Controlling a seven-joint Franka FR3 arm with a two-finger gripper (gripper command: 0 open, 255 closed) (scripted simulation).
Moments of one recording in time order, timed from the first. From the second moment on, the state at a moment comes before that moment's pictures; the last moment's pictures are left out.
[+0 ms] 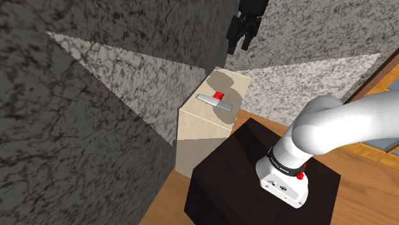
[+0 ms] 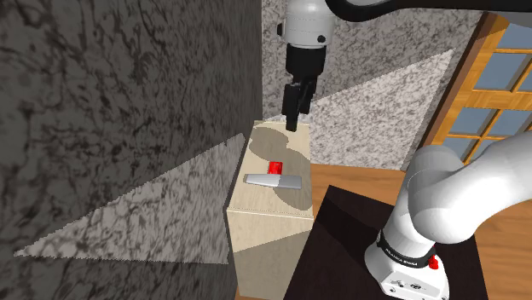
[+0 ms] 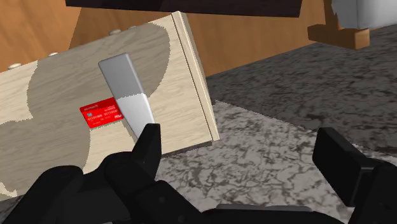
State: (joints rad) arm 0.01 -0.75 0.05 -2.31 0.09 1.57 0.02
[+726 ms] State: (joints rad) arm -0.01 -0.59 -0.01 -2.46 0.01 1.82 -0.12
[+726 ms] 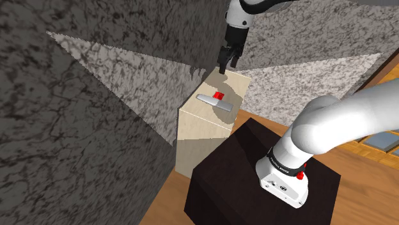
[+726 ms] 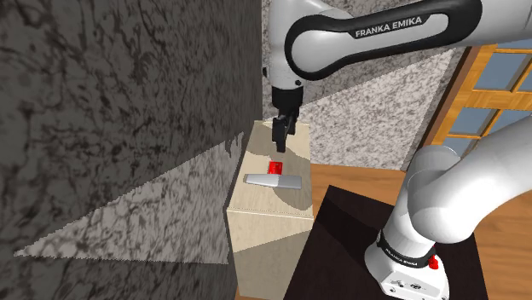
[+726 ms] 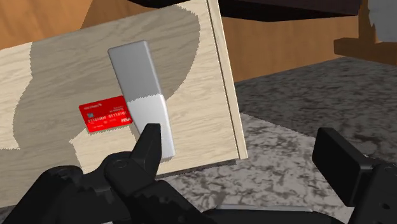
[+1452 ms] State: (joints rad) arm -0.04 -0.25 -0.09 -2.49 -0.06 2.14 -0.27
